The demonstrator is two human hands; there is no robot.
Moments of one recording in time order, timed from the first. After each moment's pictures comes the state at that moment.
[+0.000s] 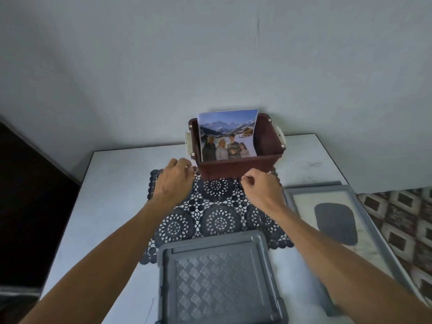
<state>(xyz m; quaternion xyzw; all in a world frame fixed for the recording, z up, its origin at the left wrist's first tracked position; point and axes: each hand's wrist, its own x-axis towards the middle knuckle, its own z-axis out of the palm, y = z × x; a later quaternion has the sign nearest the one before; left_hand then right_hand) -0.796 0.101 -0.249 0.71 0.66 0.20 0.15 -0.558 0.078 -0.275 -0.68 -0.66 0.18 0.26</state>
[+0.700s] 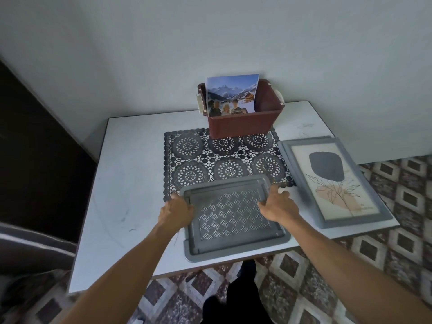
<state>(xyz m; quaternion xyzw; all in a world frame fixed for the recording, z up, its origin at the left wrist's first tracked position) -0.860 -0.092 -0.331 0.60 0.75 -0.03 0.29 -0.585 -0.112 -0.323 -0.81 -0.54 0.23 -0.05</state>
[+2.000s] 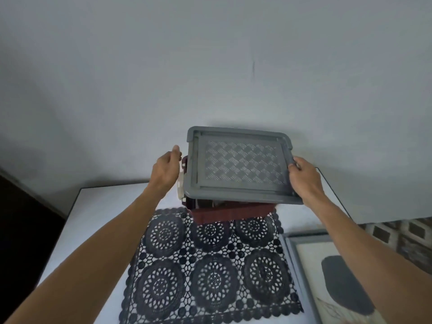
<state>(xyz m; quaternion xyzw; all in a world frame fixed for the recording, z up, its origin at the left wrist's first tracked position) -0.785 0.228 -0.198 0.53 0.66 0.39 0.37 -0.460 0.191 -0.206 -0.76 -0.48 0.25 0.36</state>
